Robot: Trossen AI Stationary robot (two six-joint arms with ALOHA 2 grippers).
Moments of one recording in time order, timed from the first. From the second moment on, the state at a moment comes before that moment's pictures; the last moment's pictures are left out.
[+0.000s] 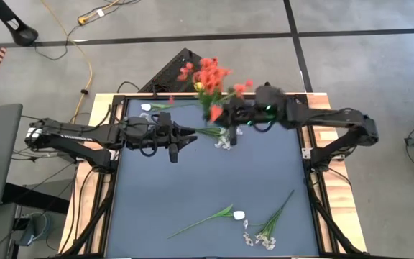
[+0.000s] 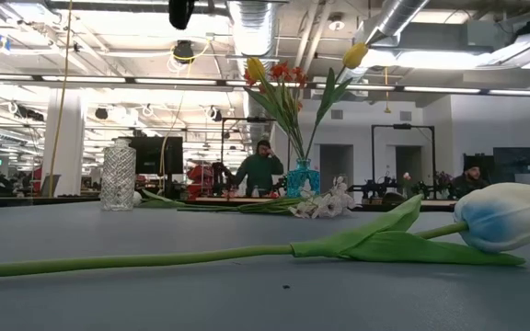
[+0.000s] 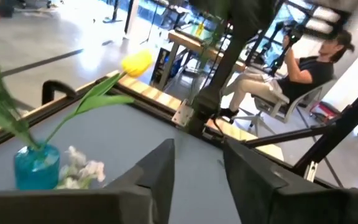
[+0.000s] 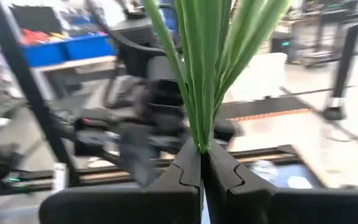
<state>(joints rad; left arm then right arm) -0.04 1.13 0.98 0.02 -0.24 -0.41 -0.12 1.41 1.40 -0.05 -0.11 0.12</state>
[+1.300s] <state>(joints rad) -0.07 1.10 0.98 -0.13 -0.26 -0.56 -0.53 1.42 0.72 0.74 -0.05 0.26</state>
